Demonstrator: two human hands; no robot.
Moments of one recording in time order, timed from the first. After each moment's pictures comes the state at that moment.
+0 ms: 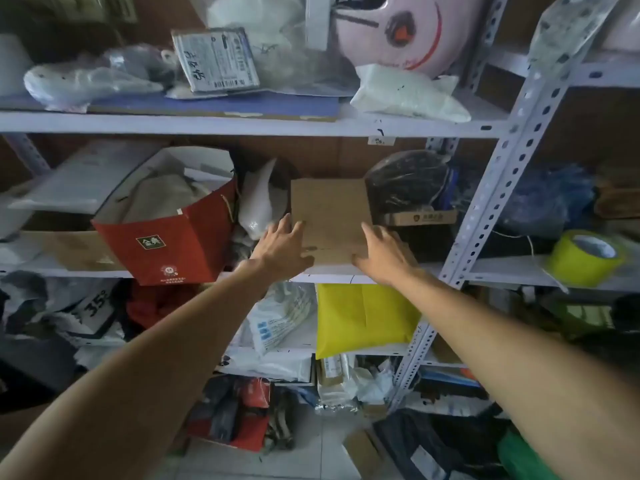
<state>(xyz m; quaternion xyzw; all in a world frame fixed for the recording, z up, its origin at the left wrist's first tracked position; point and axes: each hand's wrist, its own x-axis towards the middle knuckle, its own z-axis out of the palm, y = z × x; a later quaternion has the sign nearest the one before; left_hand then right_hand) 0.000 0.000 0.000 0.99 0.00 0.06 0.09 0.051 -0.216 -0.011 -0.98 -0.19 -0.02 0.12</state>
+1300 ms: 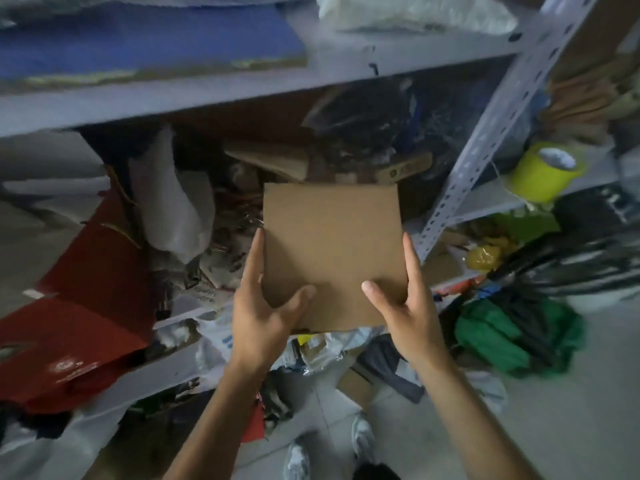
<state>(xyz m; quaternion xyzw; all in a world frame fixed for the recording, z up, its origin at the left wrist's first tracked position) 0.003 0.011 -0.063 0.75 -0.07 0.09 0.66 -0.023 -0.198 -0.073 -0.78 0.03 -0.13 0.62</state>
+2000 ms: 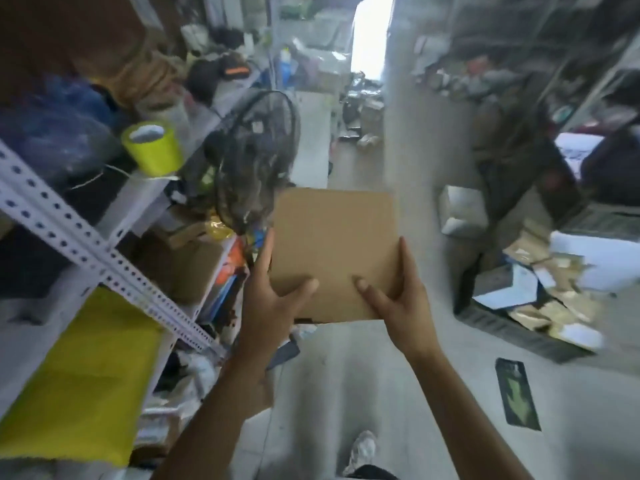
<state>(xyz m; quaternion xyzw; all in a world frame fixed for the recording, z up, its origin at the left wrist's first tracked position) -0.169 -0.308 -0.067 0.66 -0.42 -0.25 0.57 -0.355 -0.383 -0.085 -0.61 0.45 -0.42 0.49</state>
